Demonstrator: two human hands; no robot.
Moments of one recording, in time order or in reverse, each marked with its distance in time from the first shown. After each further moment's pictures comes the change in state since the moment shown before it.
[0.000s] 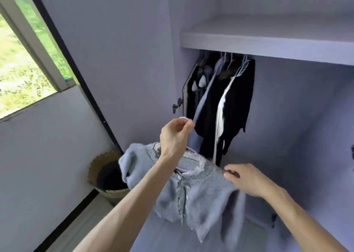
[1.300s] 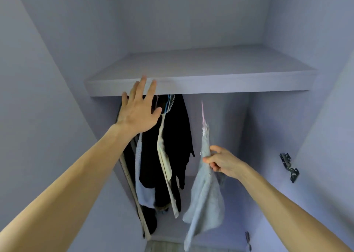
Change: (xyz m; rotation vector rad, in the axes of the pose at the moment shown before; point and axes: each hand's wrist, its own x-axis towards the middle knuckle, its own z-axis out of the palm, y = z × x) left_hand 0.213 0.106 0.156 1.086 -0.343 0.871; right_hand 0.086 0.121 -0.125 1.144 0.337 0.420
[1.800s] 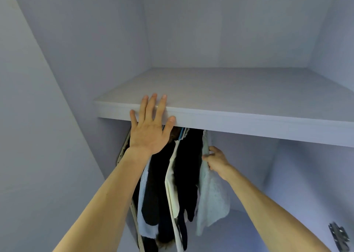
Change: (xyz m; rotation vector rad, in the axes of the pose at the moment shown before) left_hand 0.081 -0.024 0.060 -0.043 0.159 -0.201; right_hand 0.180 -0.087 0.013 -0.219 0.131 -0.184
